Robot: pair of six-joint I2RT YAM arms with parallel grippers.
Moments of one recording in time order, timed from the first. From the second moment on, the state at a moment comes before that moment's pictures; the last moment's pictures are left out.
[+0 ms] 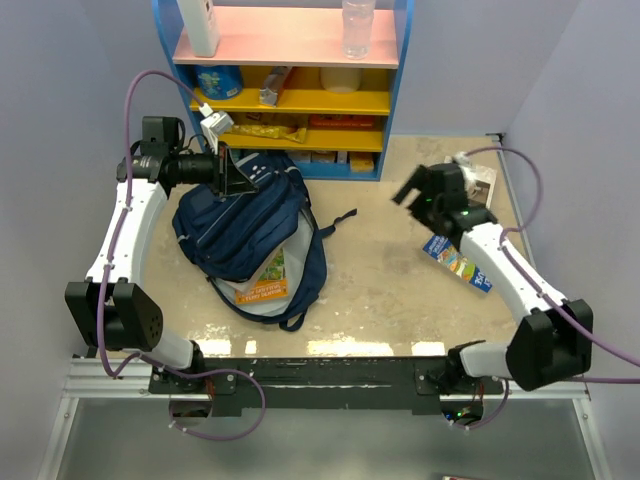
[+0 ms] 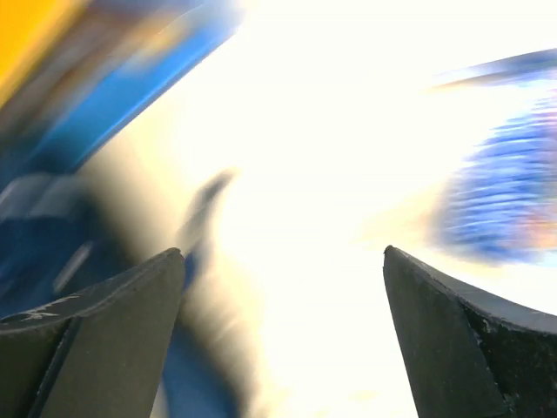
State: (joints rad) left arm 0.00 1.51 1.52 -0.79 1.06 0.18; right arm 0.38 1.32 1.06 -0.40 0.17 0.84
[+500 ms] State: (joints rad) left arm 0.00 1.49 1.49 -0.79 1.08 0.22; right arm -0.22 1.40 1.03 -0.72 0.50 0.85
